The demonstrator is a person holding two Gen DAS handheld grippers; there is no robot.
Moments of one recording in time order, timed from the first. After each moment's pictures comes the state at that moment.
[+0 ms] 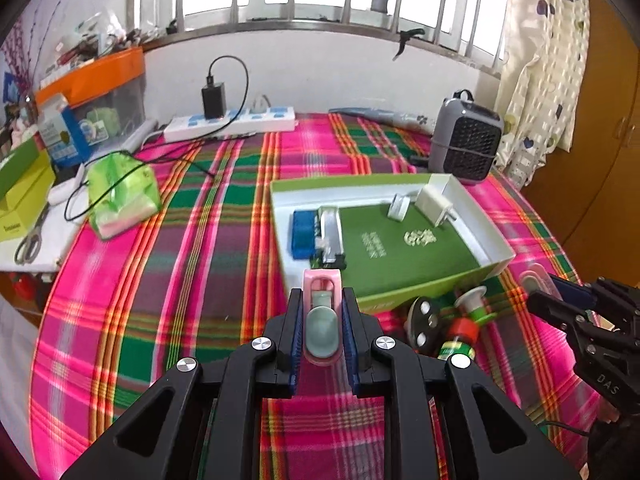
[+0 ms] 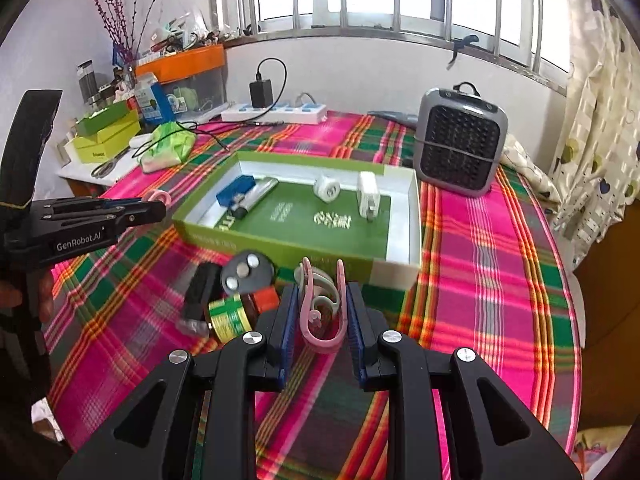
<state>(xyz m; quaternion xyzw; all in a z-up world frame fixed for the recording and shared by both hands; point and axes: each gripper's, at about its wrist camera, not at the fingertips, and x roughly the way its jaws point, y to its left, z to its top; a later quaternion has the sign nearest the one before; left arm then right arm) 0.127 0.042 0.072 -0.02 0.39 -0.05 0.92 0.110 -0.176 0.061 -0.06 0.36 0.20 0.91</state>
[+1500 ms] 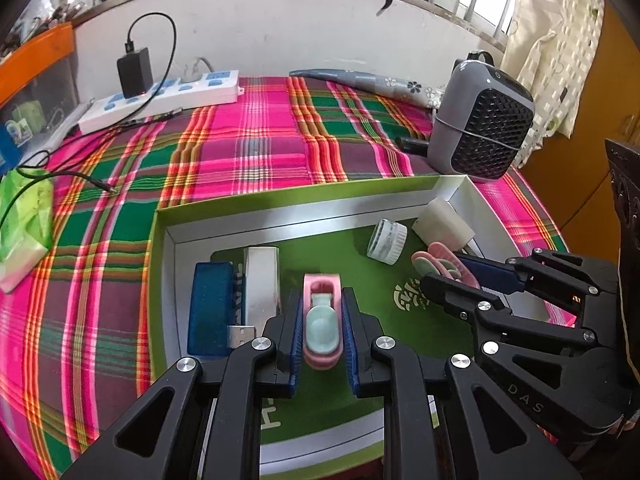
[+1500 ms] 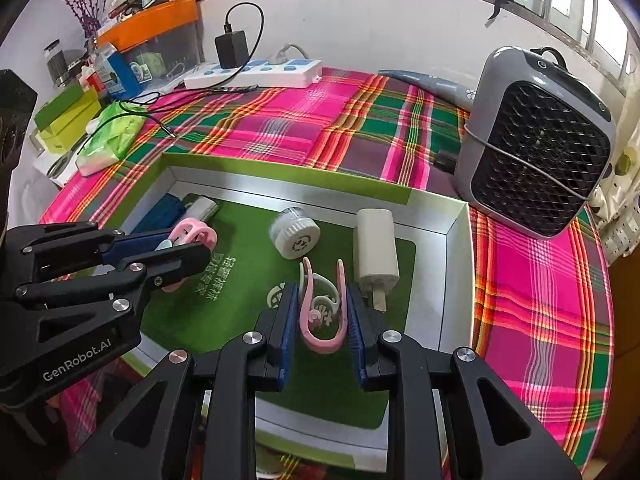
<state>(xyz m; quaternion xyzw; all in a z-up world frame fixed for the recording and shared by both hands) 0.250 -0.008 0.025 -0.03 0.45 -0.10 0.89 0.250 -0.142 0.016 -0.09 0.45 0.21 0.87</state>
